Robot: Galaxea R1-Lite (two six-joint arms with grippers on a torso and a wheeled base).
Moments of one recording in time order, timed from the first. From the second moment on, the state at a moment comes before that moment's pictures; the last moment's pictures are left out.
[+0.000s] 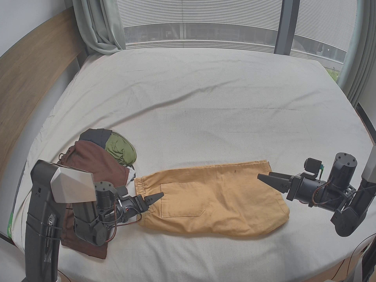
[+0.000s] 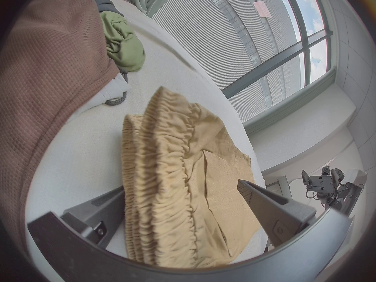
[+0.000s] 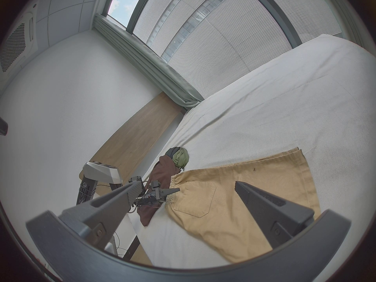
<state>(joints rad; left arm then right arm) -0.25 2.60 -0.68 -1.55 -0.43 -0.64 0.25 1.96 -0.28 -1.53 0.57 0.47</state>
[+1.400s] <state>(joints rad) -0.20 2.49 -0.56 -1.55 -0.44 -0.55 0.25 1.96 -0.27 -1.53 0.57 0.47</state>
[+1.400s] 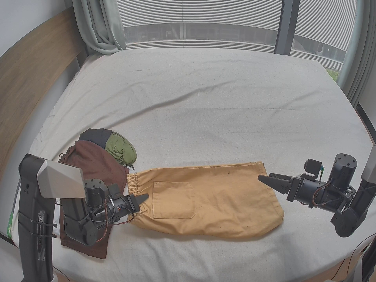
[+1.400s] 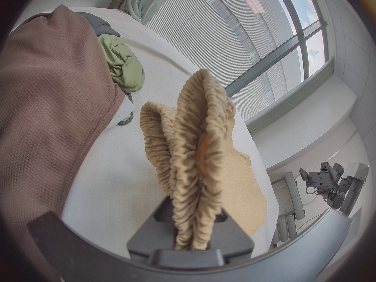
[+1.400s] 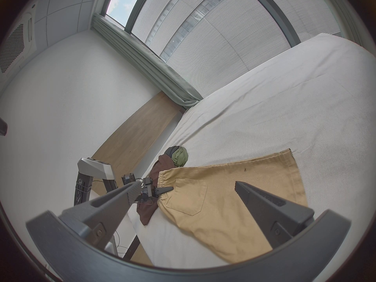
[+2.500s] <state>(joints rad) -0.02 2.36 -0.41 -1.55 -0.57 -0.55 0.26 2.03 -0.26 -1.54 0.56 0.46</state>
